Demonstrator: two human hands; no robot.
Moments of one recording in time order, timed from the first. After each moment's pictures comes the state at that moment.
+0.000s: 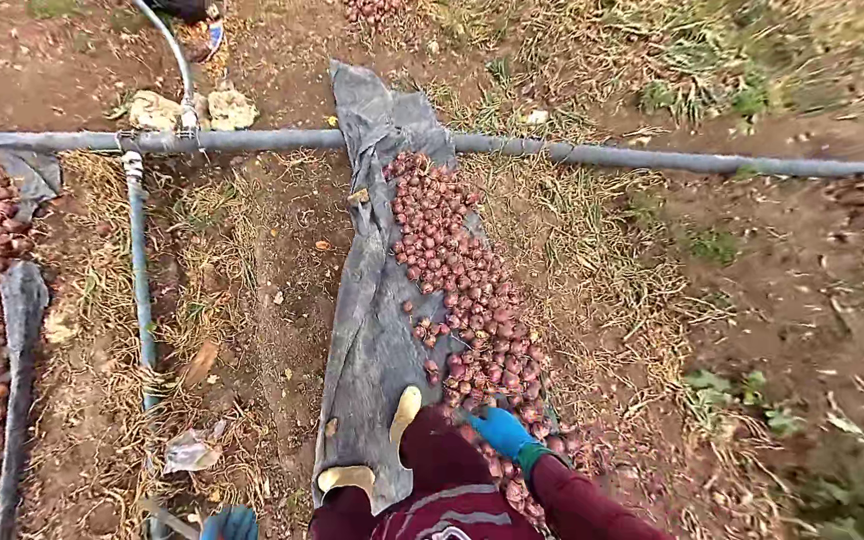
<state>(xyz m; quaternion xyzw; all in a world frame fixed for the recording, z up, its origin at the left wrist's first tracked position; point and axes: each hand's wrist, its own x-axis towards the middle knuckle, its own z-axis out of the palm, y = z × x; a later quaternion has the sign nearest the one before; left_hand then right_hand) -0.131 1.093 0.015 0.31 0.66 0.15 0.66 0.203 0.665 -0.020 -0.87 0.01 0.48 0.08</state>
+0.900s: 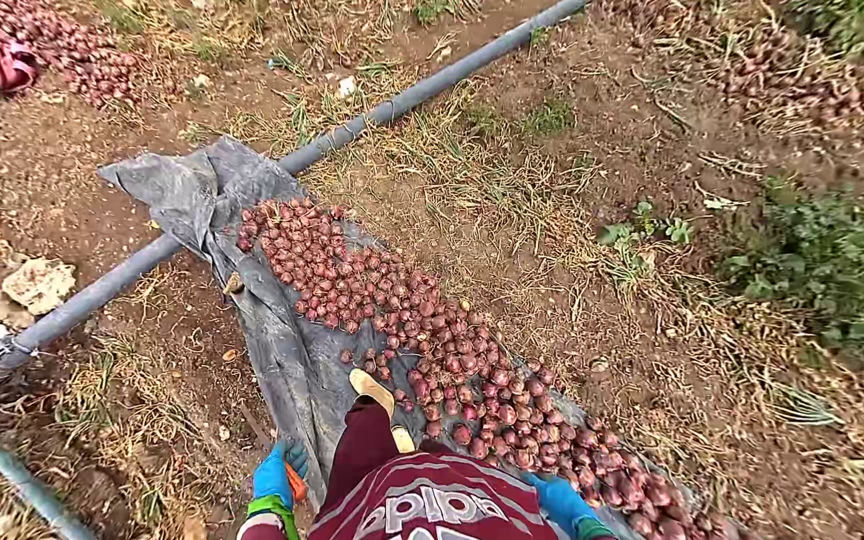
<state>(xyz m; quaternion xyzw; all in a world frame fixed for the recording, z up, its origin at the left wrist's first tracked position) 0.382 0.959 -0.026 0.56 0.56 -0.19 0.59 0.175 0.434 -0.031 -0.72 0.45 0.41 0.32</state>
